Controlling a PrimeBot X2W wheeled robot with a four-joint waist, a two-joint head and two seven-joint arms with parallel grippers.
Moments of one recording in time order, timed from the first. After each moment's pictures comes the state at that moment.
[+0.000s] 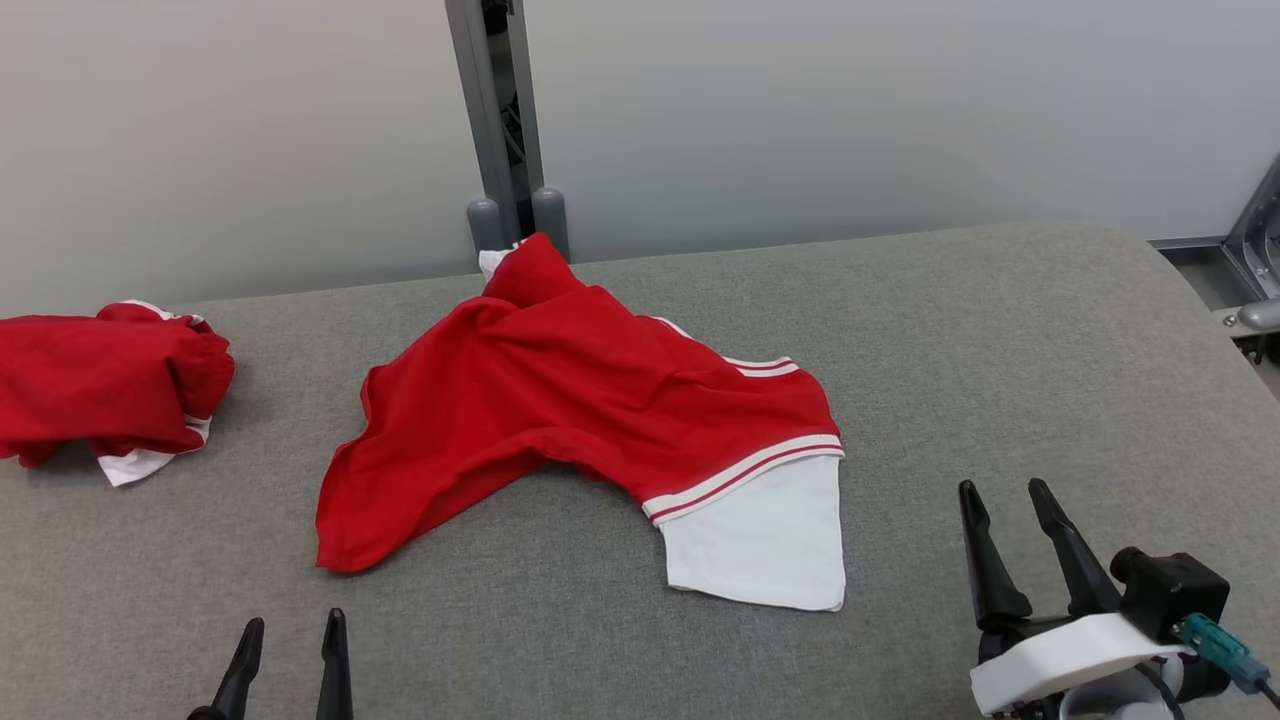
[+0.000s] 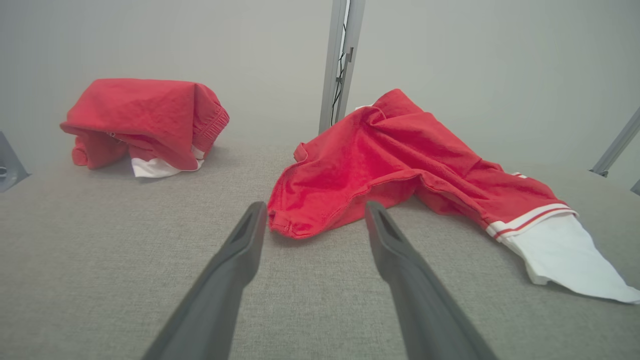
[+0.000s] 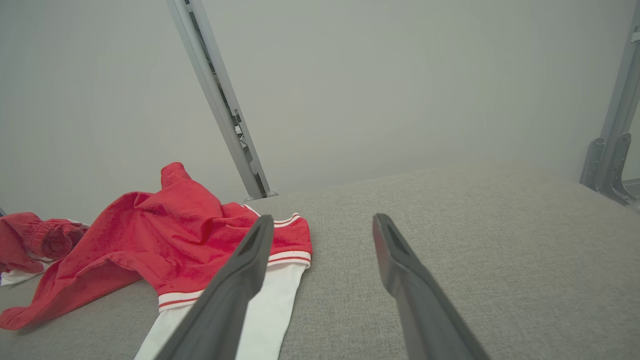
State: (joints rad) left arm 0.22 0.24 -0.19 0.06 -0.45 0.17 -0.26; right arm -0.09 -0.05 0.08 0.33 0.31 0.13 -0.26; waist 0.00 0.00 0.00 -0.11
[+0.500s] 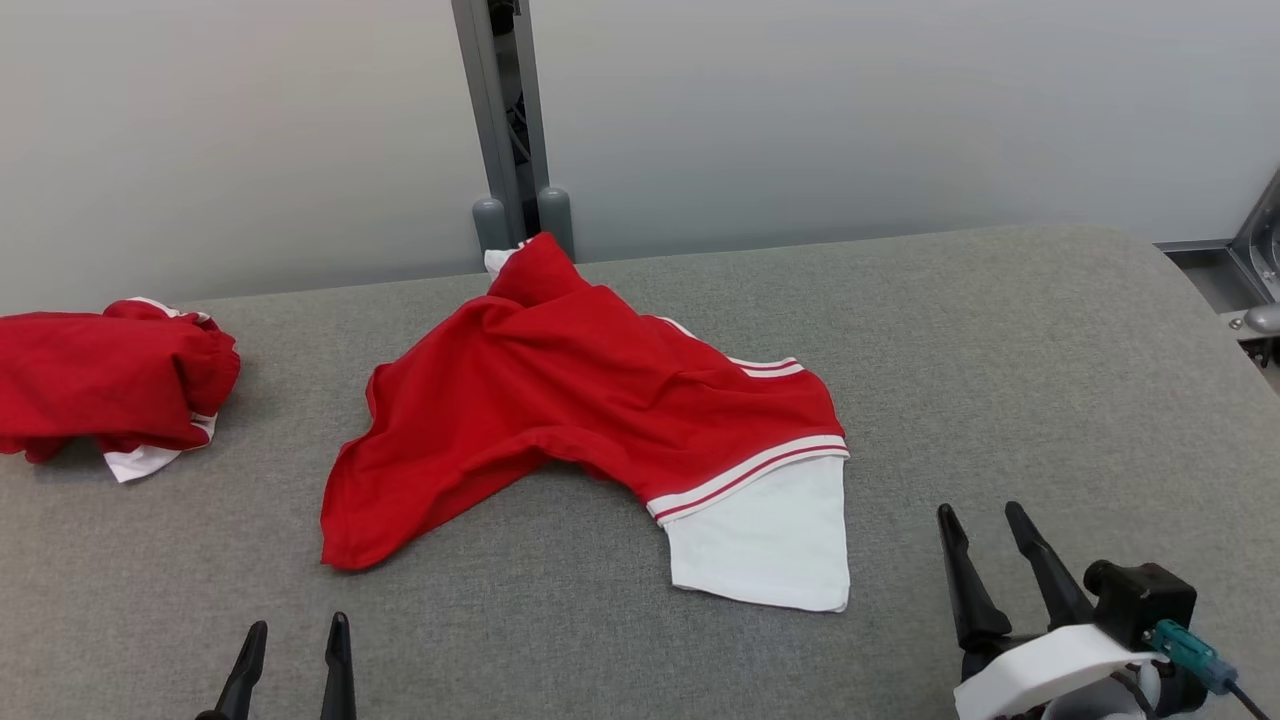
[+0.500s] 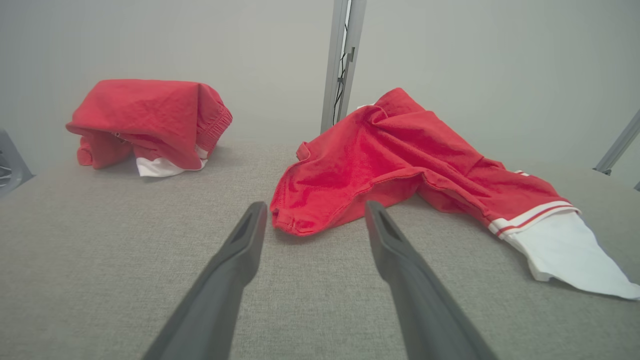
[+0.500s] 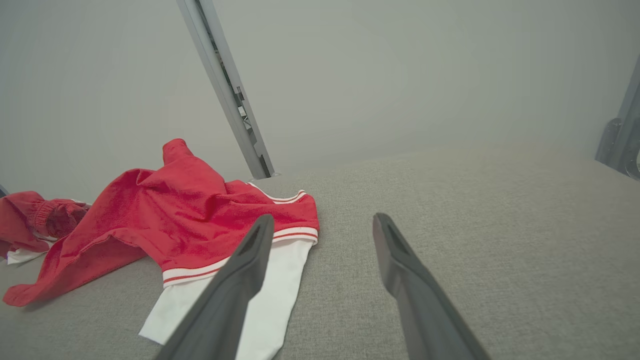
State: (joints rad) left arm 0.23 0.23 -0.17 0.07 -0.43 0.16 -0.26; right arm -0.10 -0.05 0.12 0.39 0.32 0.13 -0.26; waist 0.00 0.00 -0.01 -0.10
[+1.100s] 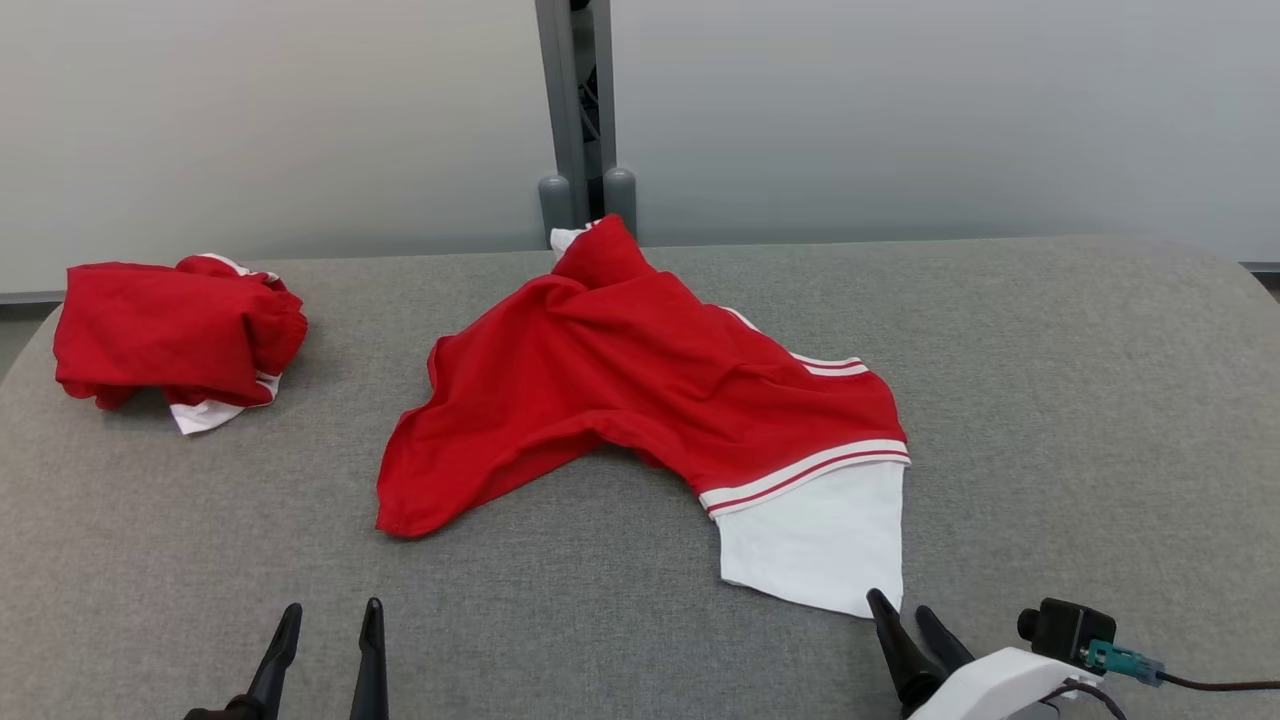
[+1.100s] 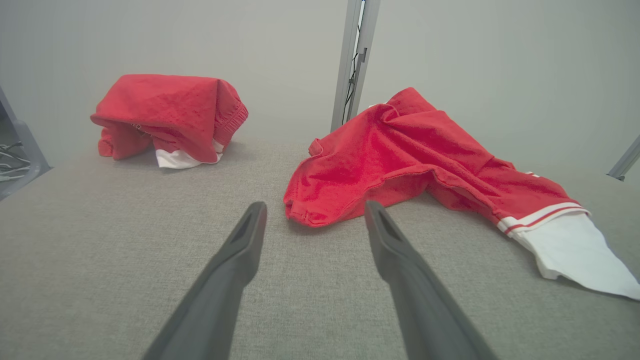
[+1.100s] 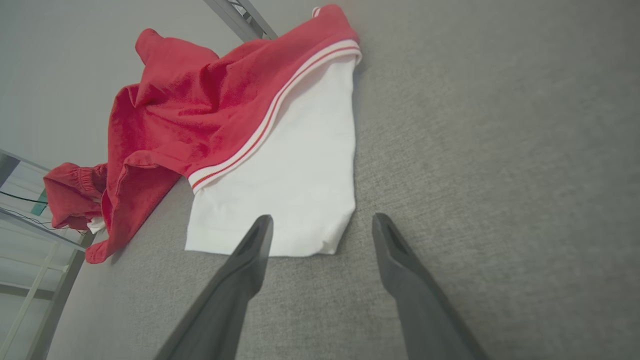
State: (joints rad) left arm 0.20 0.21 -0.20 0.07 -0.40 0.14 -0.26; right arm -0.18 -0.05 0.33 0.67 0.81 0.13 -0.15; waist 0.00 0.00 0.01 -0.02
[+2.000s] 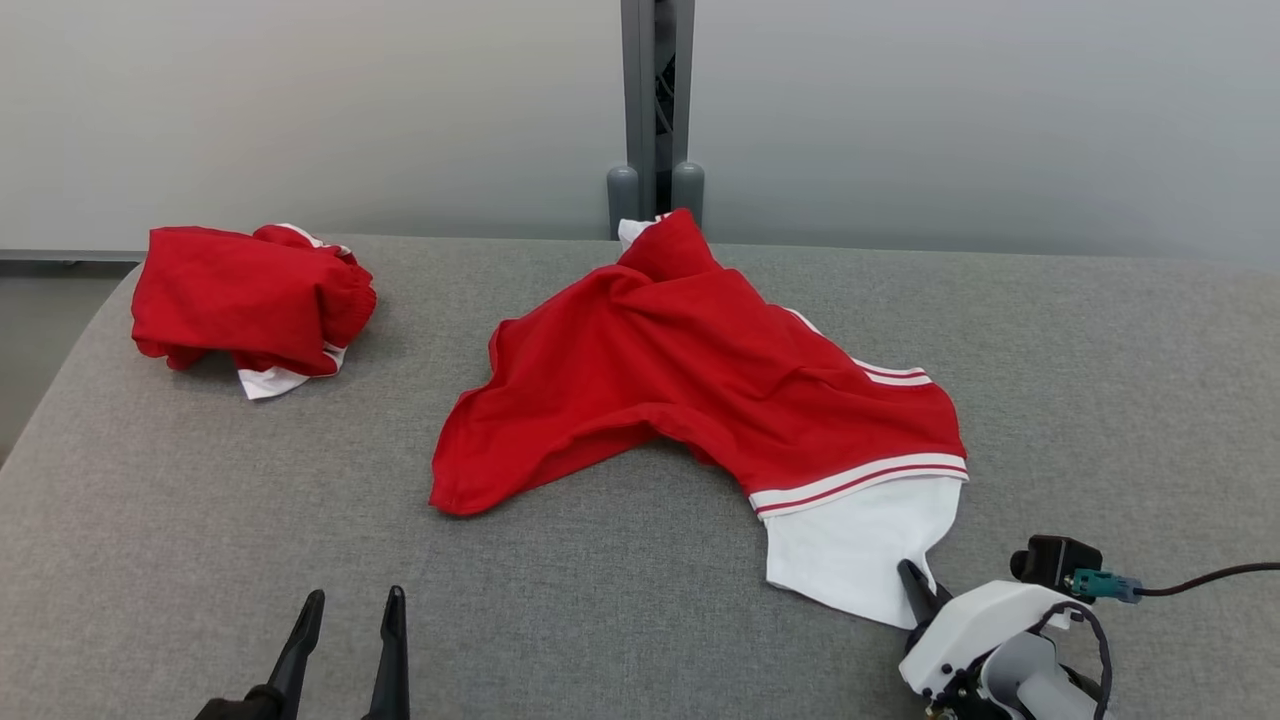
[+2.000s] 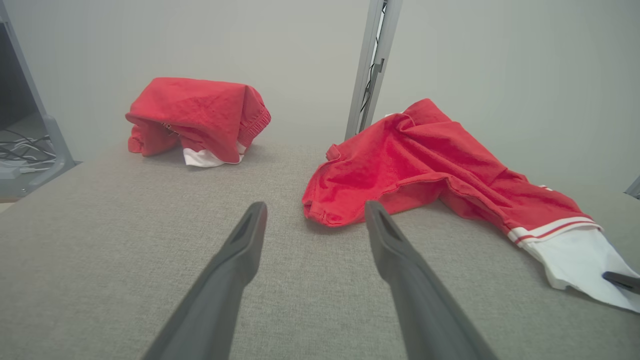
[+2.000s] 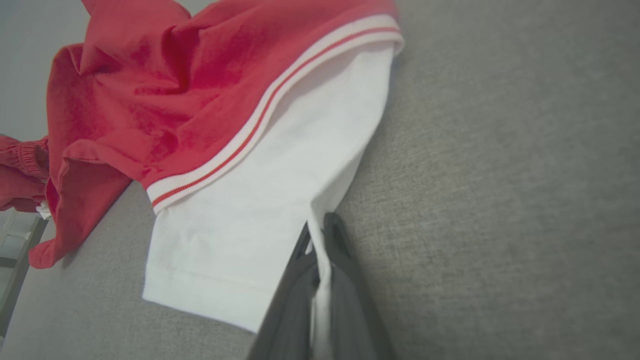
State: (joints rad) left arm 0.18 0.18 -0.21 0.07 -0.38 0.12 -0.26; right arm -0.47 -0.05 0.54 1.10 1.01 0.13 -0.18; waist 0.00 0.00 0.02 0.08
